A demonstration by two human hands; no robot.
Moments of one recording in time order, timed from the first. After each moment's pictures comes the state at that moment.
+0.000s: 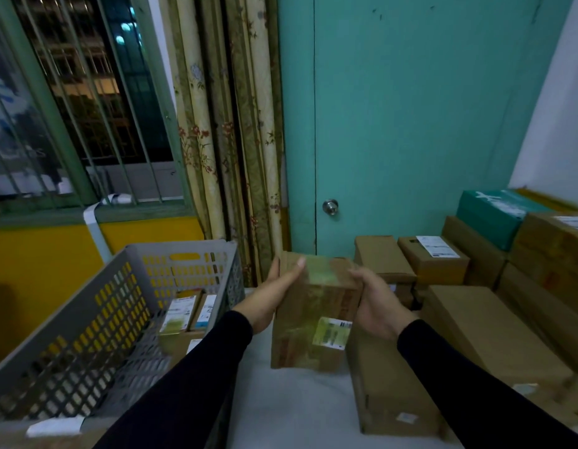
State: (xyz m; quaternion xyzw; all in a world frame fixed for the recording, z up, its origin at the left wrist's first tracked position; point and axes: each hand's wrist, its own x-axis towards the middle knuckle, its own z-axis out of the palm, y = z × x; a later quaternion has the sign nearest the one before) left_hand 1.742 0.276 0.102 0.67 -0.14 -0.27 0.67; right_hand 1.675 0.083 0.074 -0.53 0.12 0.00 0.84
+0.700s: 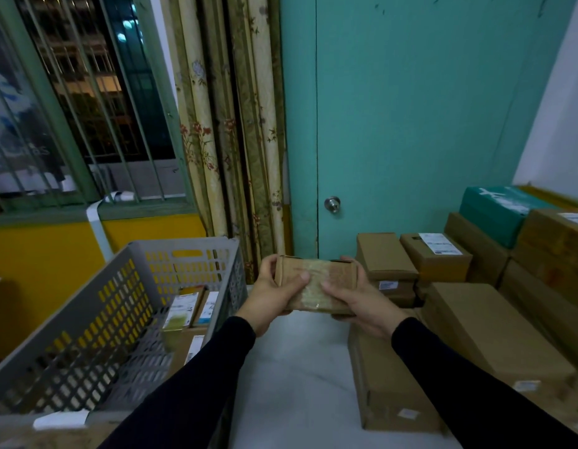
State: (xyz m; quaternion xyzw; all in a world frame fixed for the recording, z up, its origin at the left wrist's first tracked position) left_hand 1.732 0.279 0.090 0.73 -0.13 -0.13 0.66; right_hand 1.678 0.097 0.070 -0.64 0.09 -0.01 0.77
